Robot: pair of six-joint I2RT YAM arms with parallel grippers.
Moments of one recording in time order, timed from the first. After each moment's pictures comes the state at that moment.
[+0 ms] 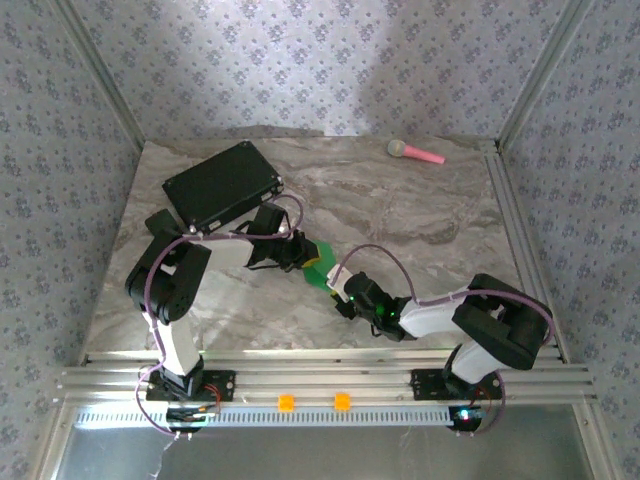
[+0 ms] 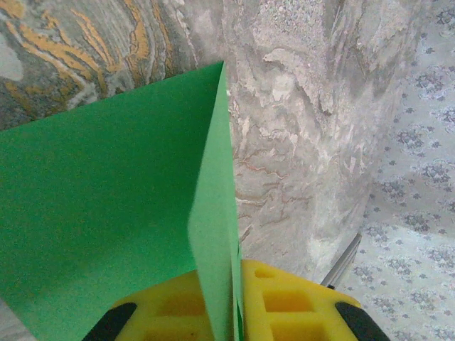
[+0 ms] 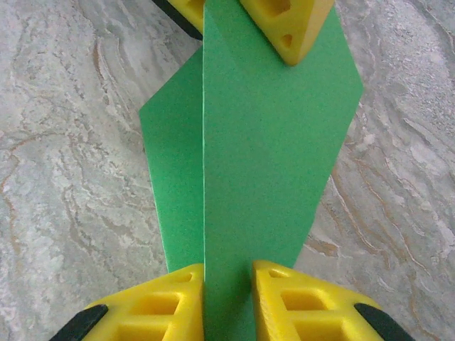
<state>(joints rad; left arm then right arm) -0.53 1.82 0.92 0.05 0.66 -0.97 0.97 1.52 0.41 0.45 0.26 -0.08</state>
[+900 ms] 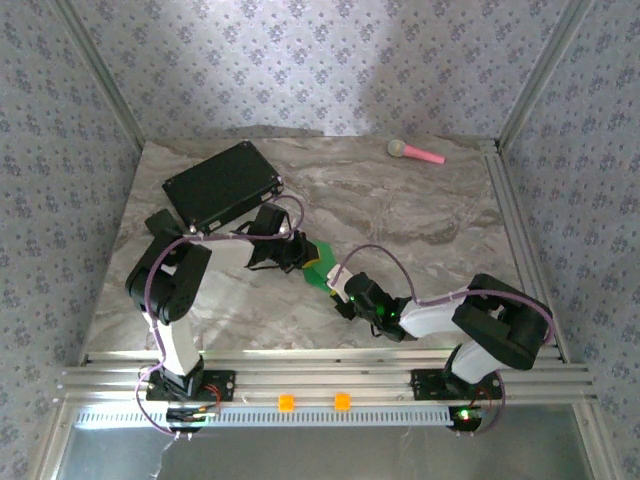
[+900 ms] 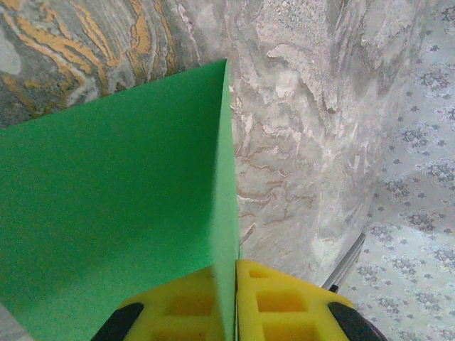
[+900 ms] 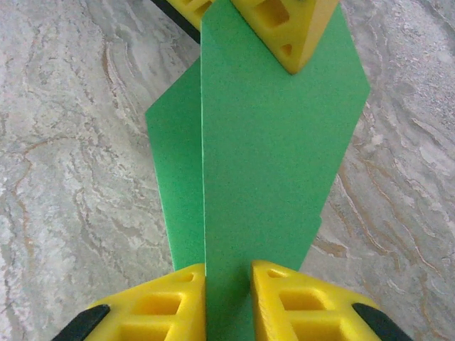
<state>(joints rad) -0.54 1.82 0.92 0.04 0.66 -0.96 0.97 1.52 0.40 0.46 0.25 -0.06</state>
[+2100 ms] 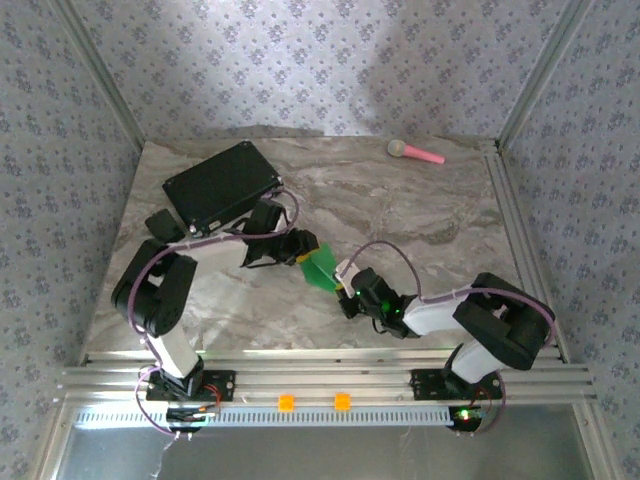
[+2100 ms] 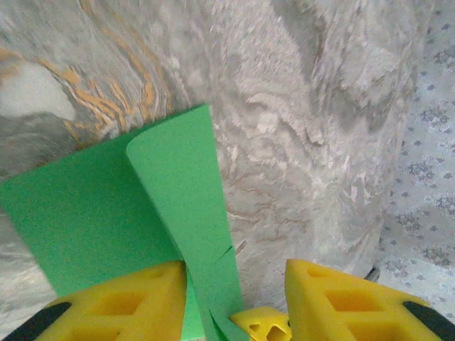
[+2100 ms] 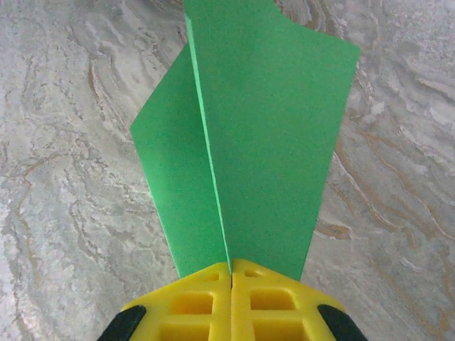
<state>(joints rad) -0.54 1.68 0.92 -0.04 0.49 -0.95 0.89 1.51 0.38 0.50 0.12 0.09</state>
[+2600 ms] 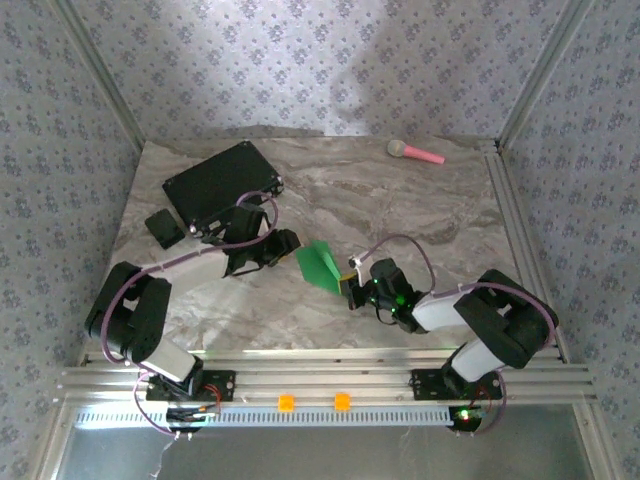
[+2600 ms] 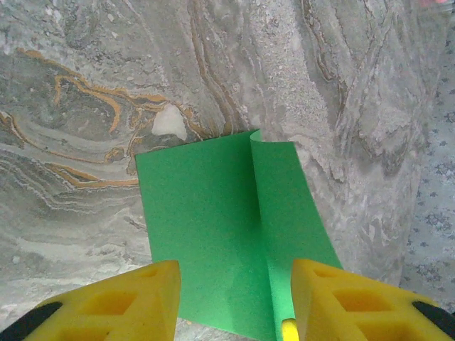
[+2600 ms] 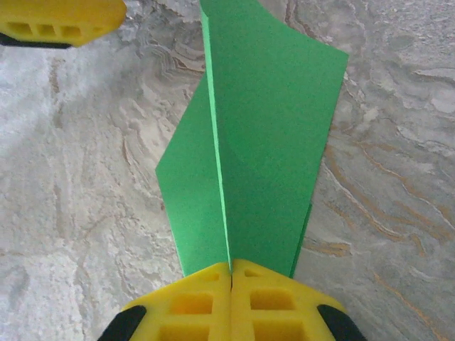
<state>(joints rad) -0.49 1.52 0.79 -0.06 0.37 -0.96 0.73 1.52 0.33 0.67 -0.16 0.30</state>
